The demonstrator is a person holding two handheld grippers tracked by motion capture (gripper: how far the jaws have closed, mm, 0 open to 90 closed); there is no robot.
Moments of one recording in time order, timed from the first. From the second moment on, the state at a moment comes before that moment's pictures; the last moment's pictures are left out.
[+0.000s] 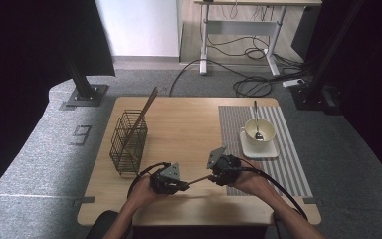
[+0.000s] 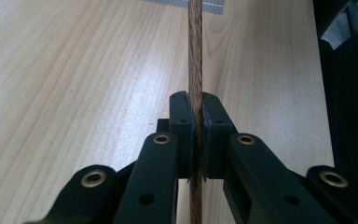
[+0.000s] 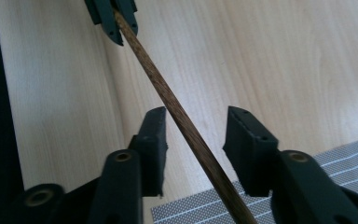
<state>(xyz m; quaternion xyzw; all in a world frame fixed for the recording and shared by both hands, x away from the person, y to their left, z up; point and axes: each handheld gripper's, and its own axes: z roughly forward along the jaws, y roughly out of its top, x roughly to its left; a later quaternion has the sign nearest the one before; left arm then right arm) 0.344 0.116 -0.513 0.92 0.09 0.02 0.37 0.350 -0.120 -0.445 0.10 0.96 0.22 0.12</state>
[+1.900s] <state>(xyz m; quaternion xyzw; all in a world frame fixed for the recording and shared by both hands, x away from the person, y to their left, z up) 0.376 0.137 -0.550 0.88 0.26 0.06 0.39 0.354 -0.175 -0.434 0.14 0.95 0.25 0.09</state>
